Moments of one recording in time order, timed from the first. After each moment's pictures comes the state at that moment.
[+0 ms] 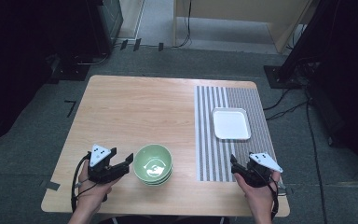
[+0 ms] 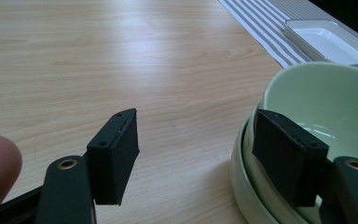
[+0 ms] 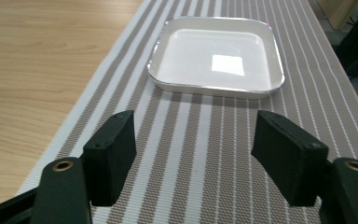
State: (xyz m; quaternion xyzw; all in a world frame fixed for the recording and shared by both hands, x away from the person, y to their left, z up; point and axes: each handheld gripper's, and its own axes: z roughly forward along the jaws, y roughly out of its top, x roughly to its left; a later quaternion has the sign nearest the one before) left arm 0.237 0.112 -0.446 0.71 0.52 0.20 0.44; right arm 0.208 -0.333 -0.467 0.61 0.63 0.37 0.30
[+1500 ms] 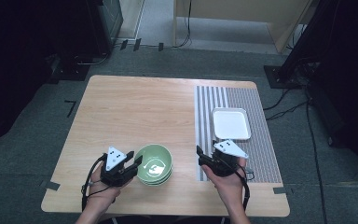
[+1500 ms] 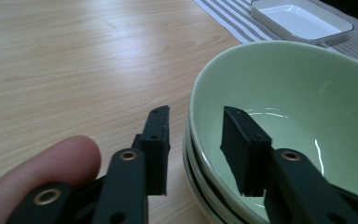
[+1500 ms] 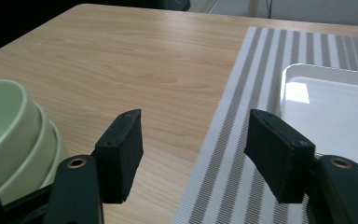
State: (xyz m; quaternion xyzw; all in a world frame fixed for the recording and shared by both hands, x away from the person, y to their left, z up) left arm 0.228 0.080 -0.449 0.75 0.45 0.21 0.43; right arm 0.235 -0.240 -0.436 0.53 0.68 0.44 0.26
